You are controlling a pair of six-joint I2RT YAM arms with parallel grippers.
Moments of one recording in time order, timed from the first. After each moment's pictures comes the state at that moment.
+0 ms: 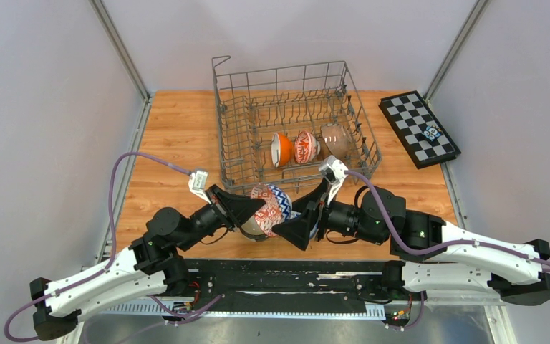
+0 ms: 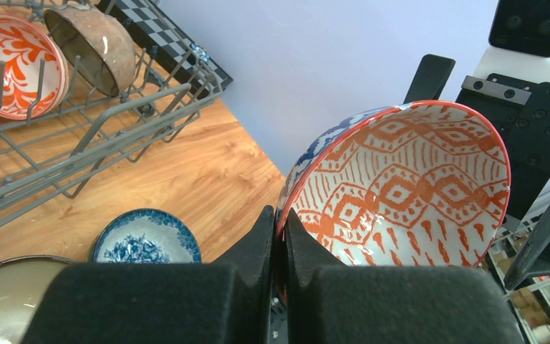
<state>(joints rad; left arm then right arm) -1.06 0.46 0.46 0.18 -0.14 -0.74 1.35 0.82 1.00 -0.27 0.13 0.51</state>
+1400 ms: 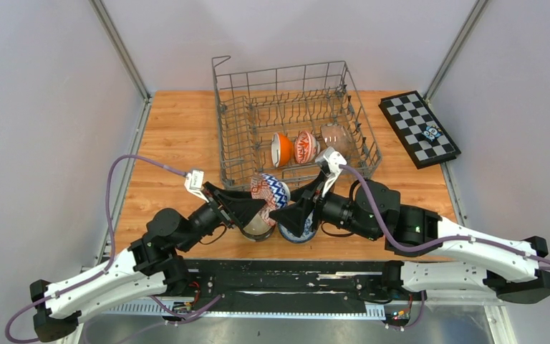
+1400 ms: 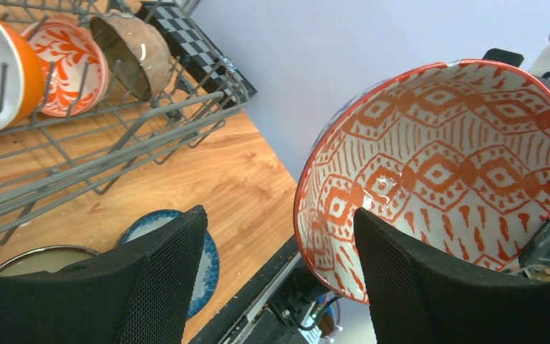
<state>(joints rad) -1.06 0.45 0.44 0.18 -0.21 -0.75 1.34 0.88 1.07 -0.28 0.22 0.44</state>
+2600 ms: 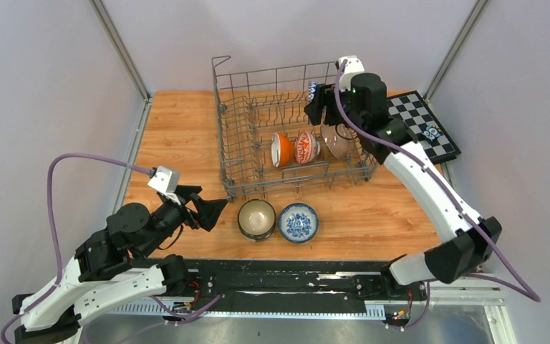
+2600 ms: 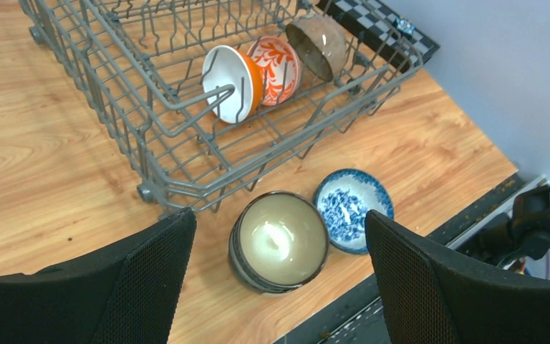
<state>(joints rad) -1.06 0.36 0.86 -0.62 -0.46 -0.36 0.52 1.37 1.49 -0.39 -0.01 0.22</state>
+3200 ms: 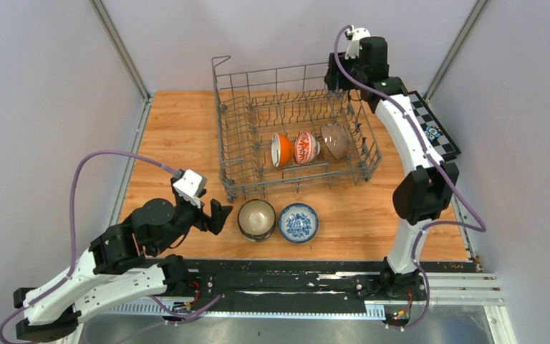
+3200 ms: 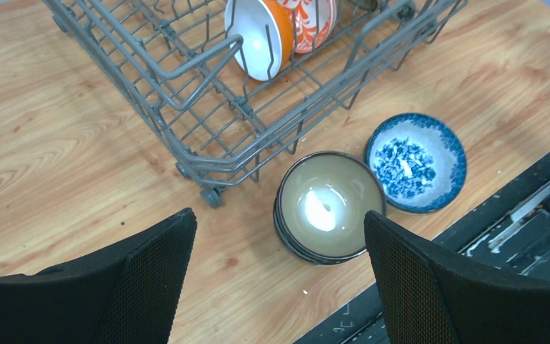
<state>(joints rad) -1.06 0.43 0.83 -0.68 -0.45 -0.21 0.26 1.84 1.93 -0.47 -0.09 0.06</state>
